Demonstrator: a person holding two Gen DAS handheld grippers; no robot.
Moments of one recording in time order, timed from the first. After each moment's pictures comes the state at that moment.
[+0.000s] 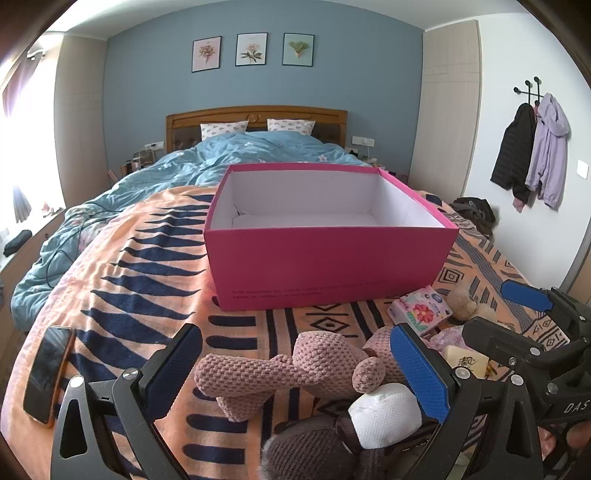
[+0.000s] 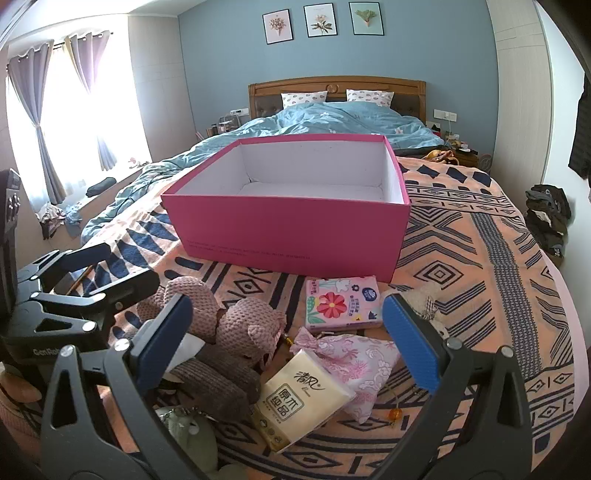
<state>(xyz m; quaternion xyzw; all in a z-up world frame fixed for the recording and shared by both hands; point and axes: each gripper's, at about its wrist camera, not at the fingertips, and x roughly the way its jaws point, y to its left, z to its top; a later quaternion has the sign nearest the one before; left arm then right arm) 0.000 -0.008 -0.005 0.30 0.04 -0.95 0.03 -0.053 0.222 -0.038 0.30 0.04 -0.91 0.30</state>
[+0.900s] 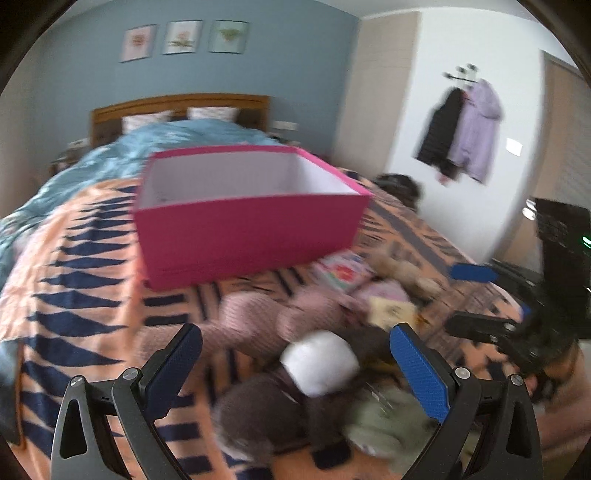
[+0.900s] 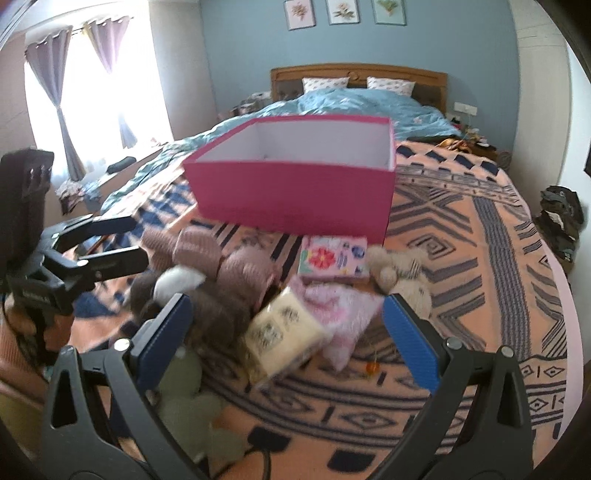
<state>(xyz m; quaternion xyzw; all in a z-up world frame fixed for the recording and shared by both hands) 0.026 0.003 -0.012 0.33 0.04 -0.93 -0.16 -0.027 0.268 -0.047 0.33 0.07 -0.87 0.35</state>
